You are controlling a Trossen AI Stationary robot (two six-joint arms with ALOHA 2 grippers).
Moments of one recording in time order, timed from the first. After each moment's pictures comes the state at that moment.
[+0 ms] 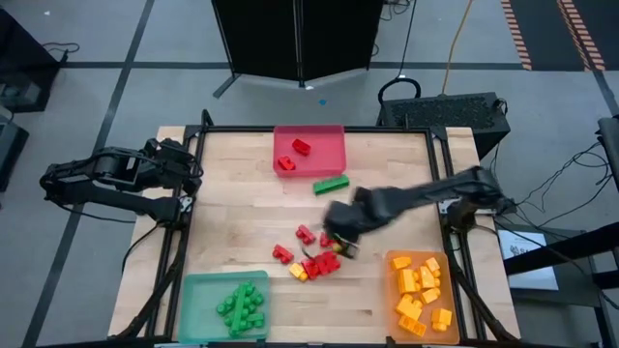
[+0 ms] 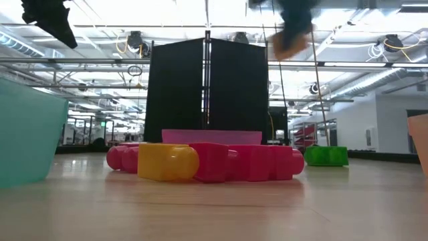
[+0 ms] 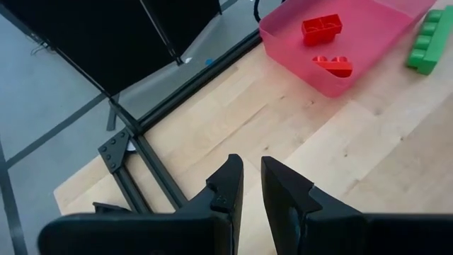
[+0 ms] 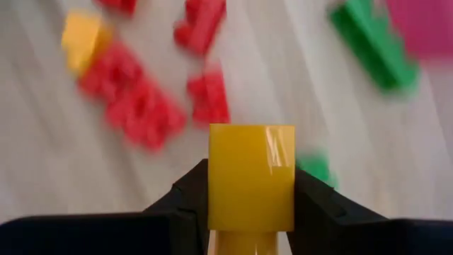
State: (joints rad) left arm -0.03 0.70 1.07 -1.48 -0.67 -0.68; right arm 0.24 1.79 1.70 -1.29 0.18 0.62
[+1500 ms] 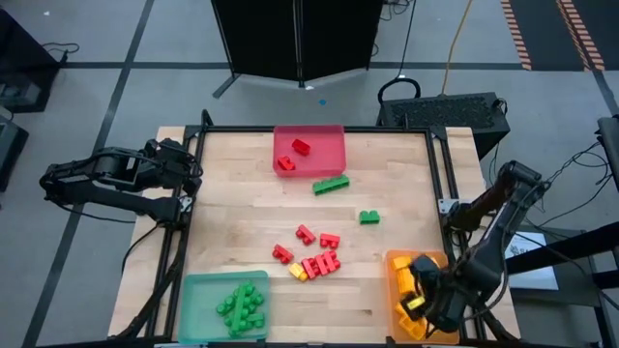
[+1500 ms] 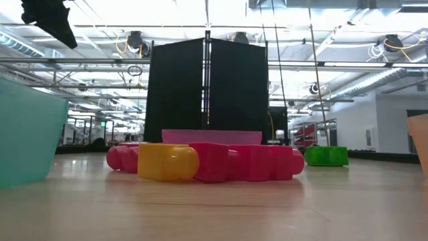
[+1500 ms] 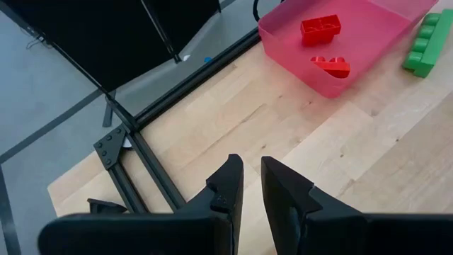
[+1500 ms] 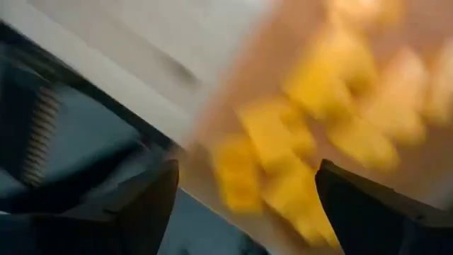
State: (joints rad) left arm -0.03 0.70 1.07 -1.47 -0.66 -0.70; right arm 0.94 1.48 1.32 -1.15 0.08 2.00
